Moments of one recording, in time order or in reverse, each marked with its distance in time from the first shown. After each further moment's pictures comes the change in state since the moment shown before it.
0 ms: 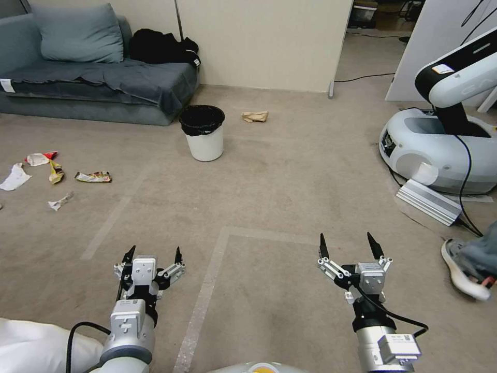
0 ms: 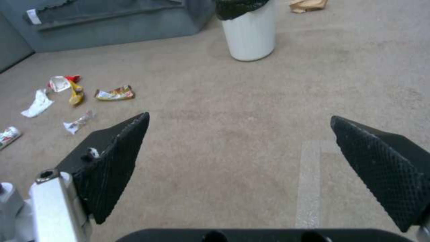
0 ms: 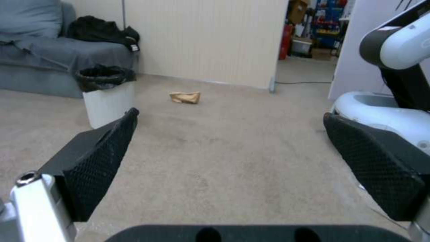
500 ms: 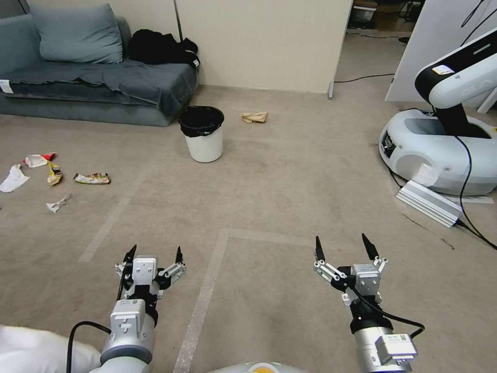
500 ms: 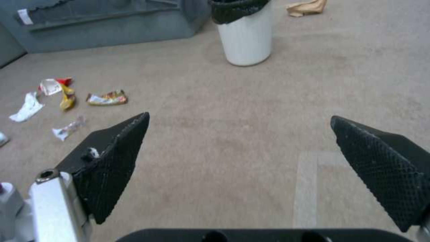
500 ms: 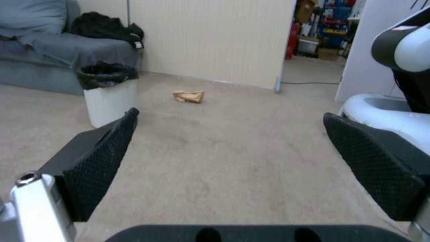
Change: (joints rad) left arm -0.003 -0.003 -0.001 -0.001 -0.010 0.004 0.003; right arm 0.002 -0.001 0.005 -0.005 -0.005 -0.003 -0.024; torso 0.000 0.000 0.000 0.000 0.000
